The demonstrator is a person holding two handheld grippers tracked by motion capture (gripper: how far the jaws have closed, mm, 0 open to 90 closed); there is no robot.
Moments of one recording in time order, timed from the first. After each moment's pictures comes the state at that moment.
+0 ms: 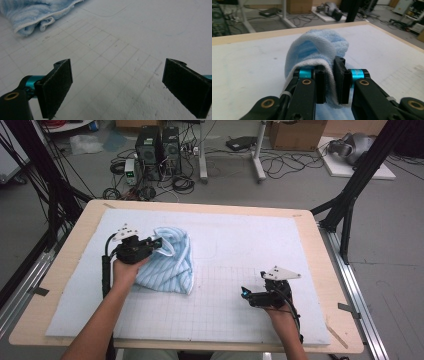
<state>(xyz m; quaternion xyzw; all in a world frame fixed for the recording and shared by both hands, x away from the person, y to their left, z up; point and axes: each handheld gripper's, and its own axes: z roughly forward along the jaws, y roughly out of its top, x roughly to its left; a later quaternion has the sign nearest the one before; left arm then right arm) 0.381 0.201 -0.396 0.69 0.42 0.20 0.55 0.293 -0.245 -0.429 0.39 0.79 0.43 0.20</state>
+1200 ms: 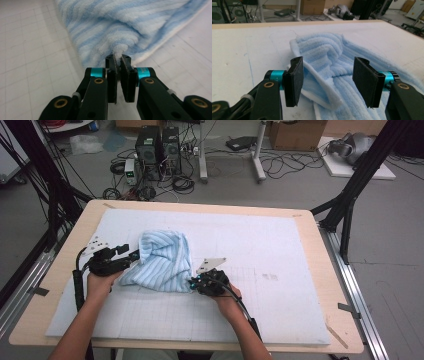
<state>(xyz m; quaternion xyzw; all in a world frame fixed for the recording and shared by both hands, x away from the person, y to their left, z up) 0.355 0.264 -0.425 0.68 0.44 0.22 0.54 0.334 -0.092 -0.439 0.24 0.87 0.42 0.09</state>
